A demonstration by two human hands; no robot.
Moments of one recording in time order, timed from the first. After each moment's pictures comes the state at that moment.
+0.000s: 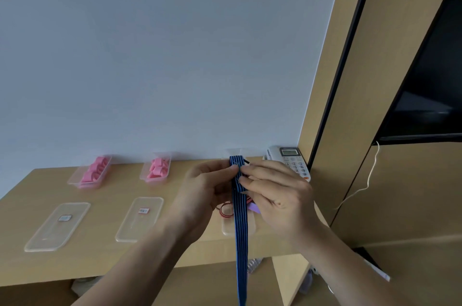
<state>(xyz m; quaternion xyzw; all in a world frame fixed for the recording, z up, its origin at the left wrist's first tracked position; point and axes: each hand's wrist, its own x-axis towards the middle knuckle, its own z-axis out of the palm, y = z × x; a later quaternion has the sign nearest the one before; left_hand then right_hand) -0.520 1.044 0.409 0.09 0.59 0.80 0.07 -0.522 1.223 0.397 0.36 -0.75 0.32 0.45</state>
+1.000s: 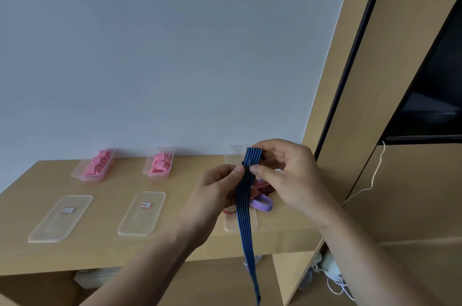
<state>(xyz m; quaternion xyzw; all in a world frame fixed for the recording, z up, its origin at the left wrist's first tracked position) -0.518 1.051 0.389 0.10 0.63 0.77 0.07 -0.533 1.221 0.436 0.17 -0.80 0.56 0.13</state>
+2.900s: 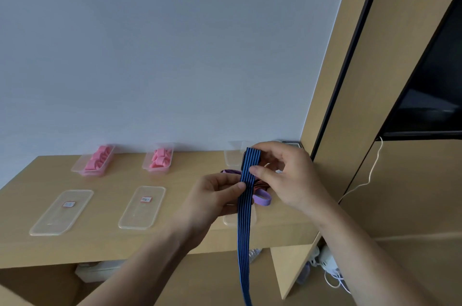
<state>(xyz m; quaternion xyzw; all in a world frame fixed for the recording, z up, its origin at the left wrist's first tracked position) -0.504 1.044 0.376 0.07 0.65 0.75 0.10 -0.532 1.228 0.420 0.19 -0.83 0.51 0.14</state>
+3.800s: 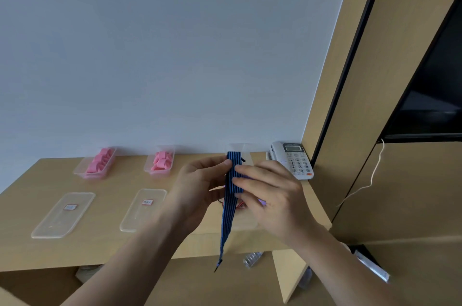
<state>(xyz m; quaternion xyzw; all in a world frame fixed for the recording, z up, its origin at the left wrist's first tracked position) -0.521 1.027 0.400 0.02 0.57 0.82 0.08 -0.521 1.211 0.383 0.37 -0.78 0.27 0.43</state>
